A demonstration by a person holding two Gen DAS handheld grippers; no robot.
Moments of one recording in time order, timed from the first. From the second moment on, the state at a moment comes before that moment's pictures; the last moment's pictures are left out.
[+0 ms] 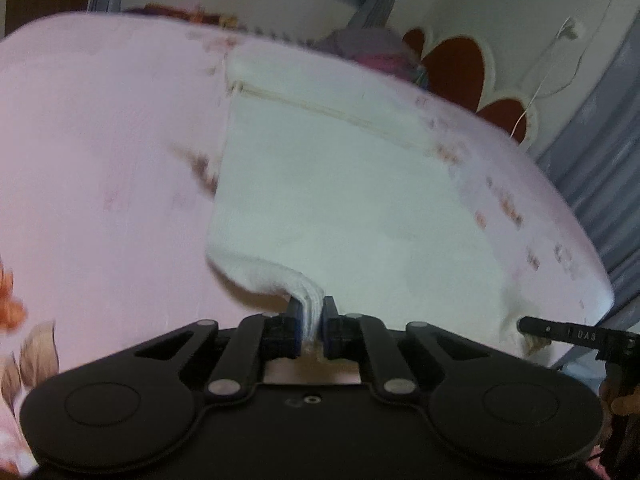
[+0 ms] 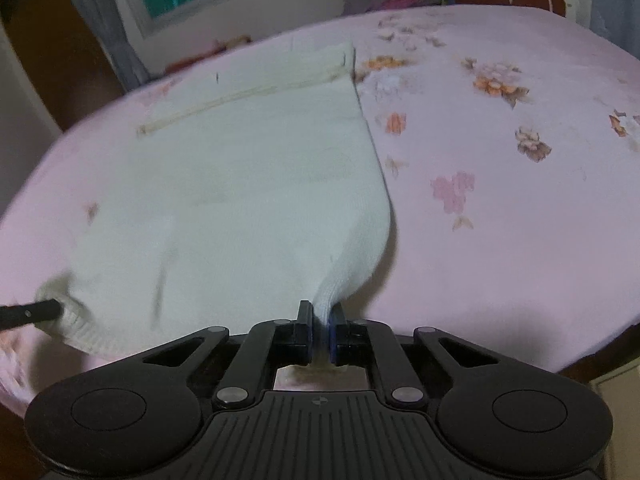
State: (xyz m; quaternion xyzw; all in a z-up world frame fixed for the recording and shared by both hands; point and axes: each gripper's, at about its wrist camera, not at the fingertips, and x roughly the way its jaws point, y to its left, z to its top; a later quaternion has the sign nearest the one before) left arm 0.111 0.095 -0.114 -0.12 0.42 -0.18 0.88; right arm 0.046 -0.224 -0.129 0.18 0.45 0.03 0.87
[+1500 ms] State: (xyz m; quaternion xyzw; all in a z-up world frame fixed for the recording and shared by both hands) left arm 0.478 0.031 -0.113 -0.11 0.39 -0.07 0.91; right arm 0.450 -0.300 -0.149 0.27 0.40 0.02 0.88
